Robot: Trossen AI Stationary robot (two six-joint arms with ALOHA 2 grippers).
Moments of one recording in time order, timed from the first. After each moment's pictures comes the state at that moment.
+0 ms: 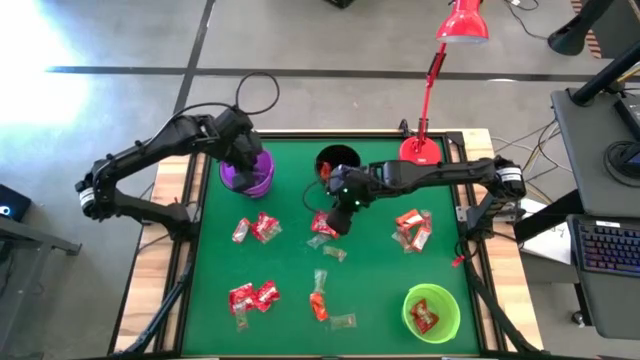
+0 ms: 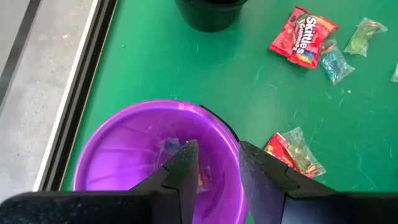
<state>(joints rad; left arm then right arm) 0.52 1.24 1.29 -1.13 0.07 0.28 -0.05 1.73 1.52 -0.75 -0.03 0.44</state>
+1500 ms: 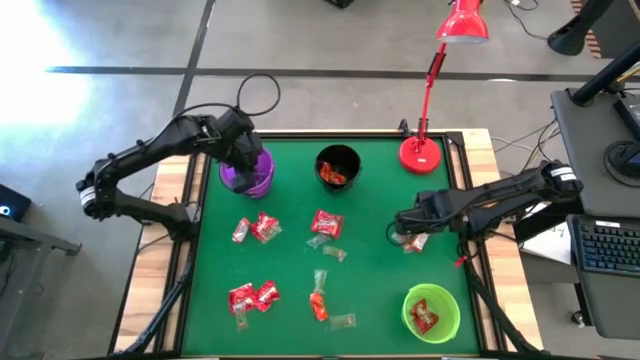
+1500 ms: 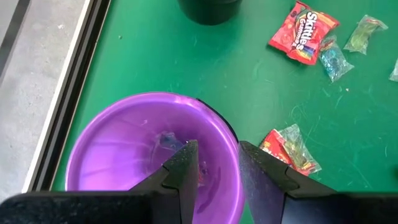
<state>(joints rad) 0.52 1.25 1.29 -1.14 0.07 0.25 0.14 1.28 0.81 -1.14 0.11 1.69</state>
